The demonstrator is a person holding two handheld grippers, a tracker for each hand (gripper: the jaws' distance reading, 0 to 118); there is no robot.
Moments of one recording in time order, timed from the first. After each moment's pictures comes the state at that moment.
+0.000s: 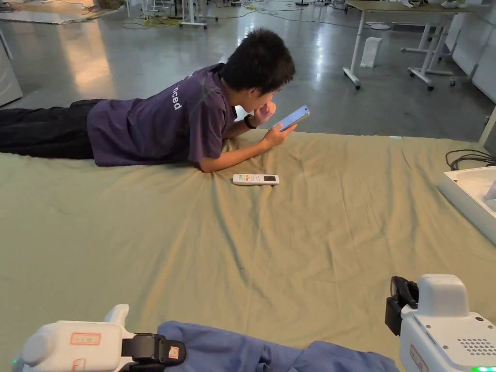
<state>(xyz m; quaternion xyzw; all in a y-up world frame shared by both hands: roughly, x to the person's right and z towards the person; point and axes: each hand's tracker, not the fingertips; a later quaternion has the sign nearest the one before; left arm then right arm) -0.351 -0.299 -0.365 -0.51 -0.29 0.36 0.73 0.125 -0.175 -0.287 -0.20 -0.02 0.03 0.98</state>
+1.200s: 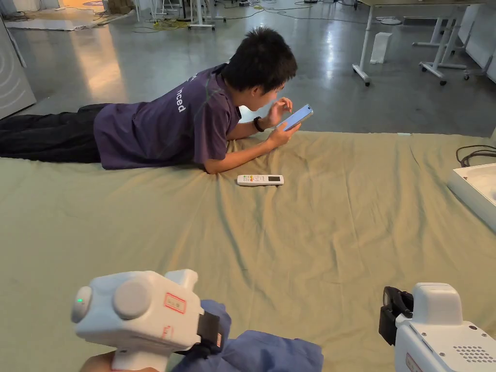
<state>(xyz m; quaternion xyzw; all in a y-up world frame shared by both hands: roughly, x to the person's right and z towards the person) -0.209 -0.180 -0.358 -0.58 -0.18 0.14 0.78 0.133 -0.190 -0.290 -0.23 0.01 -0.01 0.97</state>
